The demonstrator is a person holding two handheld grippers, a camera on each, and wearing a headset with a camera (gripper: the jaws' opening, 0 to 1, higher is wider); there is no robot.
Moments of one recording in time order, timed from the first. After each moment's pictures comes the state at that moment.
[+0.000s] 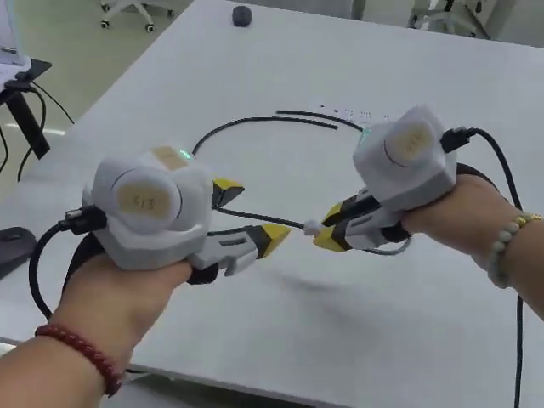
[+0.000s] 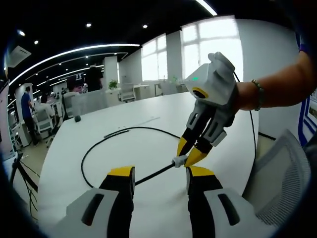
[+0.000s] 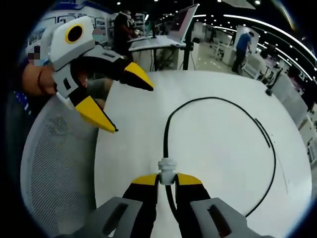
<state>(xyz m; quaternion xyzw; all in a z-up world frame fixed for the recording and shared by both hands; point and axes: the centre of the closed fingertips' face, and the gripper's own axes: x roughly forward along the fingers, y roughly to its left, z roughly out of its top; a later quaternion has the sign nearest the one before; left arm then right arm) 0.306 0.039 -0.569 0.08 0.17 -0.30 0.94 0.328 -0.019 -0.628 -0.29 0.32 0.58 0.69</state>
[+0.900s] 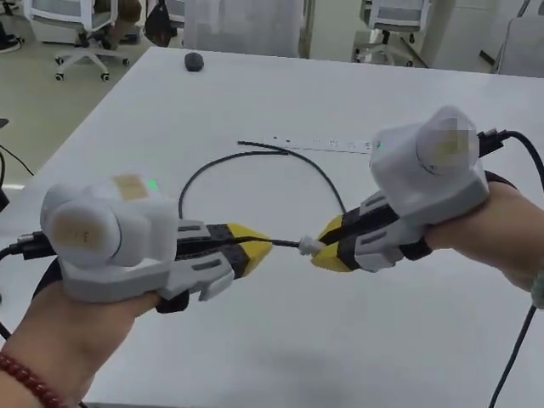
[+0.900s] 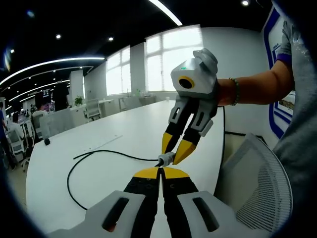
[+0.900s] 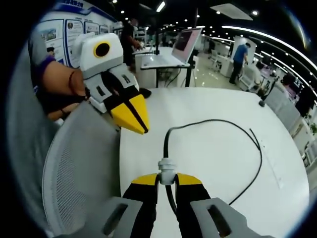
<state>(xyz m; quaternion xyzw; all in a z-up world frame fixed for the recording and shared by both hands) 0.259 -0.016 -0.527 0.09 0.11 -0.45 0.88 0.274 -0.048 -0.563 -0.27 0.28 0.60 0.70</state>
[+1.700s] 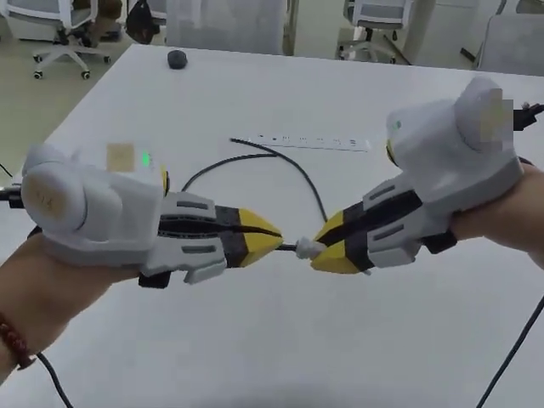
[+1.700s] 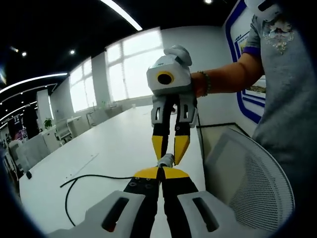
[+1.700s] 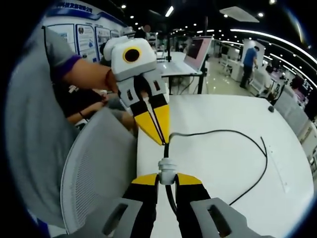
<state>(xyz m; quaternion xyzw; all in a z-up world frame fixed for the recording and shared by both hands) 0.260 -0.037 -0.509 0.14 0.07 -0.58 0.80 0.254 -0.055 -0.538 -0.25 0.28 0.64 0.67</state>
